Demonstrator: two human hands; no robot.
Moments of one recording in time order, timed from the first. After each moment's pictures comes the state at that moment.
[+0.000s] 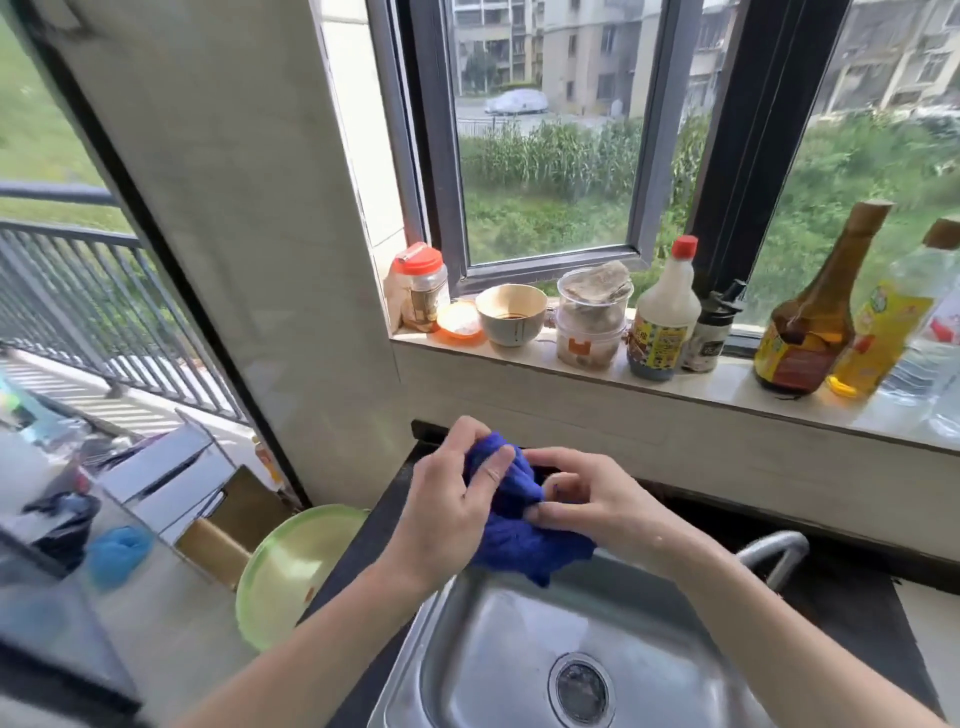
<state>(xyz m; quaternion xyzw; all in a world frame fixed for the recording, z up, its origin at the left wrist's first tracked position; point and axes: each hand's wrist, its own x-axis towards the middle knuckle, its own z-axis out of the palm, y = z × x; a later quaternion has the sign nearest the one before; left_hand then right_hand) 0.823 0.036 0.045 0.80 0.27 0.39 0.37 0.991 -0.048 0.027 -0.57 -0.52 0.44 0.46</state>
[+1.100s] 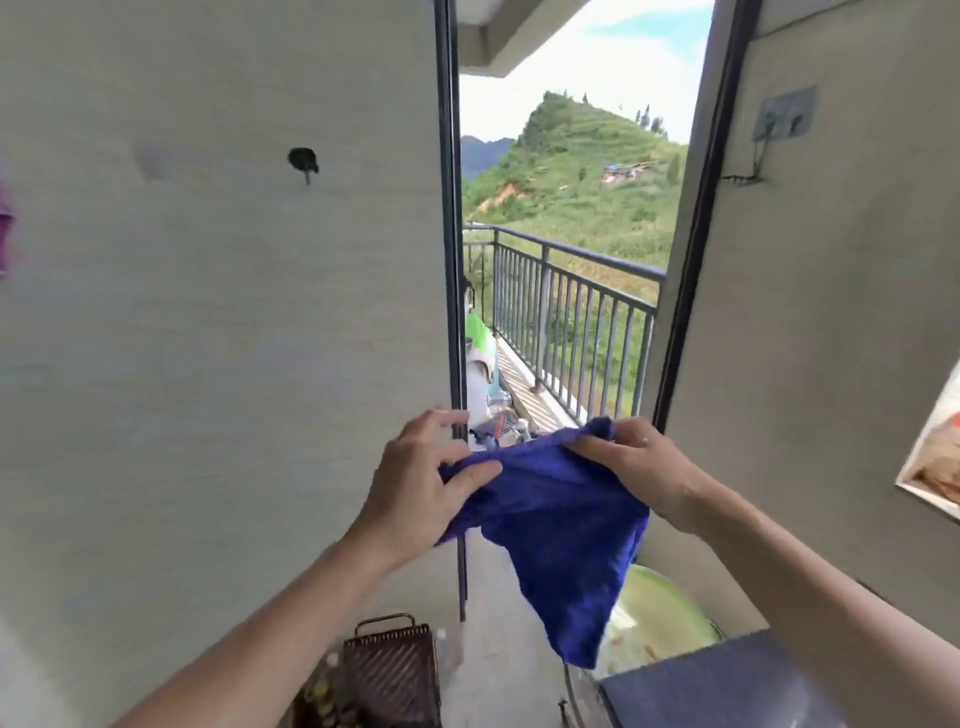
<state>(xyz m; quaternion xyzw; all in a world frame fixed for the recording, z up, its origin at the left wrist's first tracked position) 0.359 -0.077 0.143 0.64 0.63 0.43 0.00 0.569 0.026 0.165 -0.39 -0.74 0.47 0.30</state>
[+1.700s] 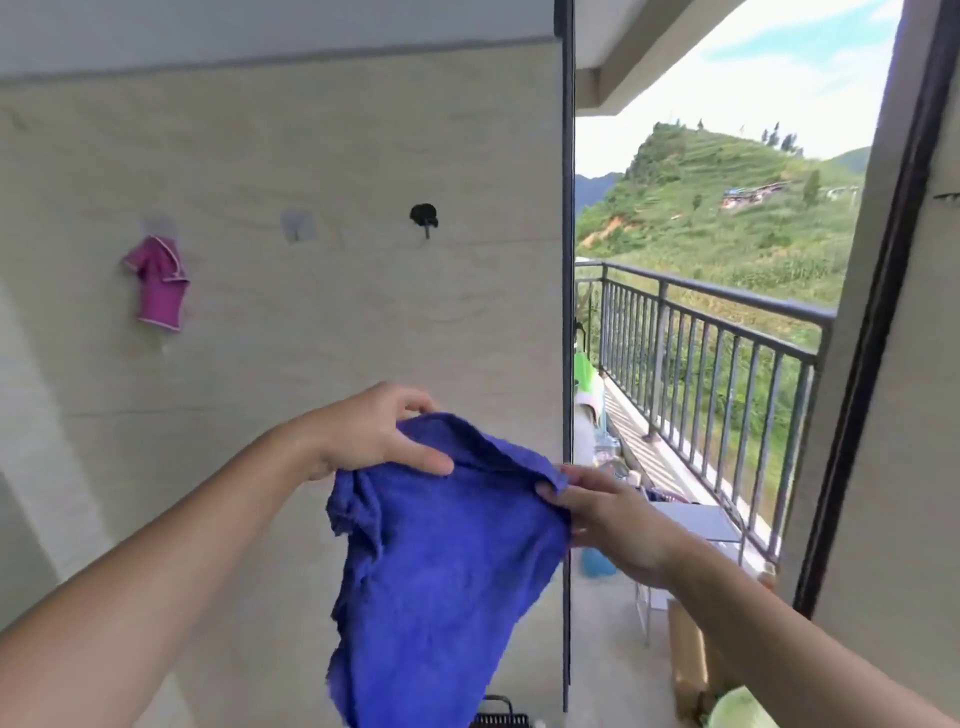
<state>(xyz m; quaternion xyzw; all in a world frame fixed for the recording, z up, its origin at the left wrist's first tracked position) 0.189 -0.054 0.248 0.58 0.71 0.32 0.23 0.401 0.083 0.151 -0.15 -0.69 0.67 0.21</state>
